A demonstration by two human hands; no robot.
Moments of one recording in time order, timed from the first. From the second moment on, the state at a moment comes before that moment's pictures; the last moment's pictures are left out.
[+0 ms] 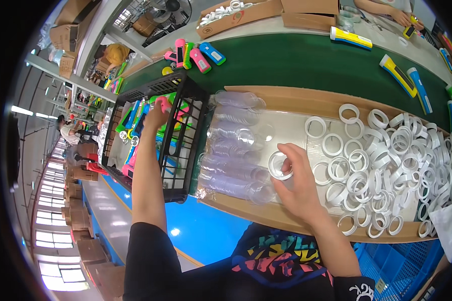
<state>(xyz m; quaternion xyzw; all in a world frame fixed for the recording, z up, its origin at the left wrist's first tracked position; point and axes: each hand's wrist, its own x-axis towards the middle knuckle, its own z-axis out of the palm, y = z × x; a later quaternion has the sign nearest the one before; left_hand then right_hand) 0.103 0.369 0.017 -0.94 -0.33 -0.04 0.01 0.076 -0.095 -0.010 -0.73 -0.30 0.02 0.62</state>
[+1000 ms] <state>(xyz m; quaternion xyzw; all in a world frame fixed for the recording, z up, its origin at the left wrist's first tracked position) 0.040 0.089 0.164 -0.95 0.22 0.03 -0.23 0.092 -0.137 0.000 -0.71 -0.28 -0.07 0.64</state>
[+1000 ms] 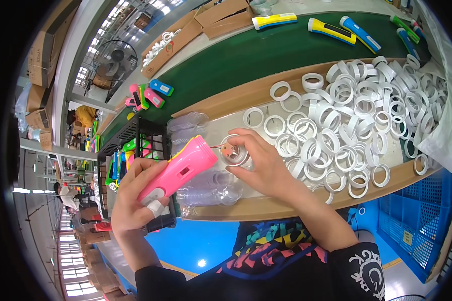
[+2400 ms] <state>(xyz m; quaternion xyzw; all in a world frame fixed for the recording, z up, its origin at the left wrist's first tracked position) 0.015 0.046 0.075 -0.52 0.13 0.52 -0.66 0.009 -0.199 0.081 -0.66 -0.56 -0.22 0.45</state>
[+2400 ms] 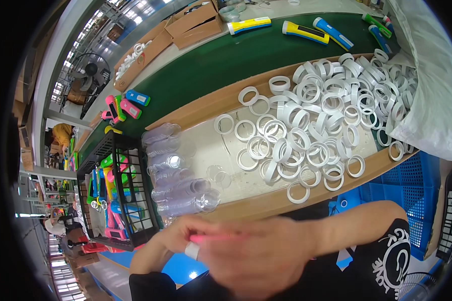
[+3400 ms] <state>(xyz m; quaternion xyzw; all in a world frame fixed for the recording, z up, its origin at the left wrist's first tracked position) 0.040 -0.001 0.084 -0.88 0.47 -0.07 -0.04 0.078 -0.201 -0.003 -0.31 0.12 0.38 0.86</state>
